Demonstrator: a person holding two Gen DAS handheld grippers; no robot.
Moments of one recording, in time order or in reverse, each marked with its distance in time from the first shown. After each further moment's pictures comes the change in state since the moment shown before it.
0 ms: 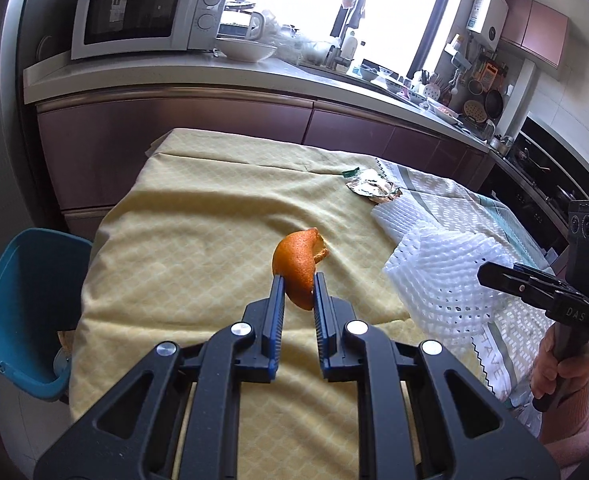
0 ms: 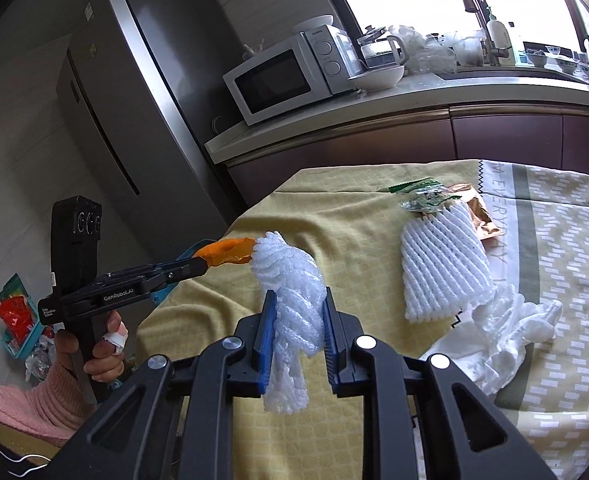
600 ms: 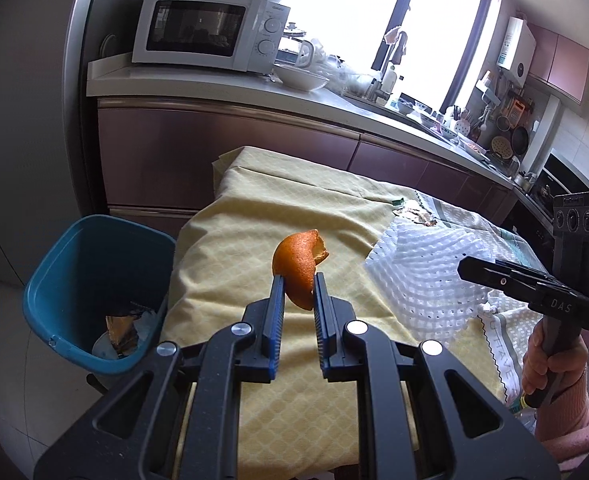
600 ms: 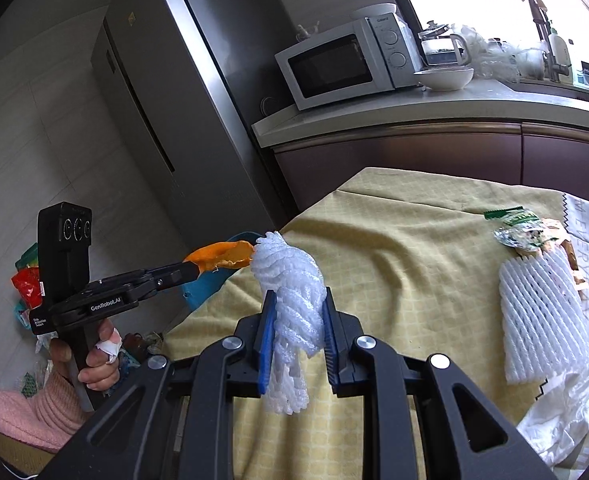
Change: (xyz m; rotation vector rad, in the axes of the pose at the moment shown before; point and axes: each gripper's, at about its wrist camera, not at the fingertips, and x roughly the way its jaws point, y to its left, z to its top) left arm -0.071 0.059 -0.016 -0.094 -0.098 0.092; right arm 0.051 0.062 0.023 -0.110 0.054 0.114
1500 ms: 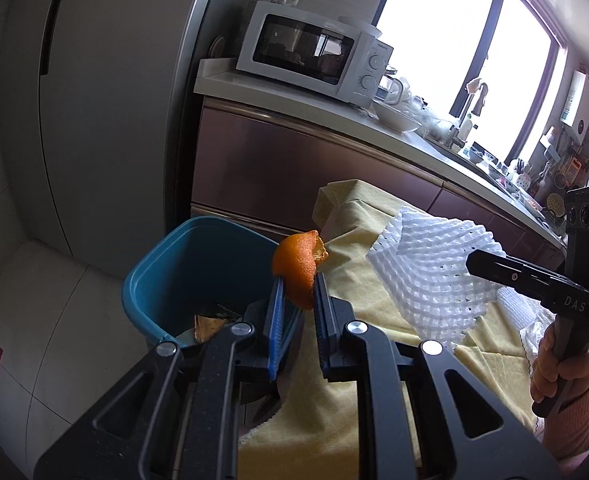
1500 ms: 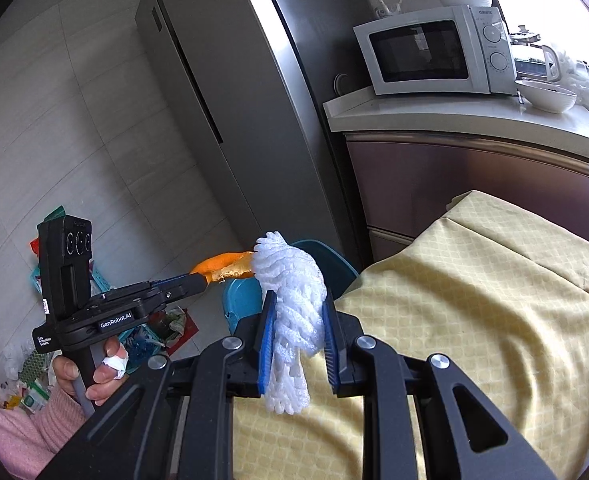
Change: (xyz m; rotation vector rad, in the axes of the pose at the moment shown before) left arm -0.049 0.114 0.001 -0.178 -0.087 0.192; right arm 0.104 0.083 0.056 -0.132 0.094 0.136
